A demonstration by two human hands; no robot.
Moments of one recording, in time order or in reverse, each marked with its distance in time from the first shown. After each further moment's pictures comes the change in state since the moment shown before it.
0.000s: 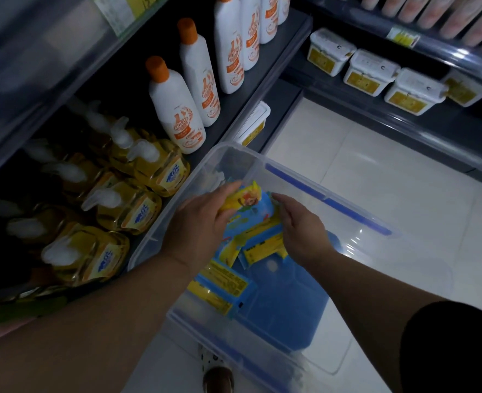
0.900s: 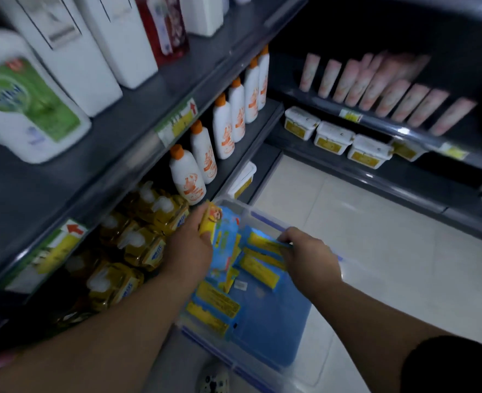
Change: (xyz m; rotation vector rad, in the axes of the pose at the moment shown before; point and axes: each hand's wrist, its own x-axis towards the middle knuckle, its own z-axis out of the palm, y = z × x) left_hand -0.018 0.073 -0.075 -0.164 0.080 -0.351; right_hand -0.071 -0.076 -0.090 -0.374 0.086 0.043
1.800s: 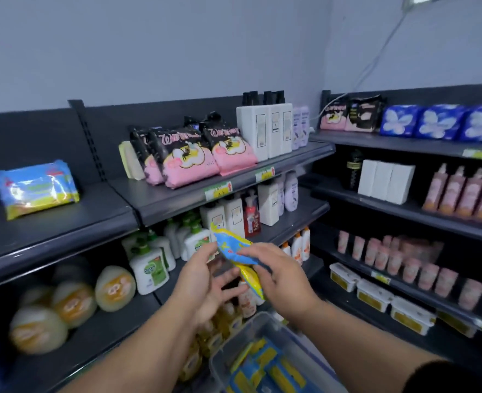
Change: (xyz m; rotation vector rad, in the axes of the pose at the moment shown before) left_hand -0.274 0.239 -0.194 -1.258 0.068 0.009; right_hand -0.194 -0.142 -0.264 0.571 0.201 -1.093
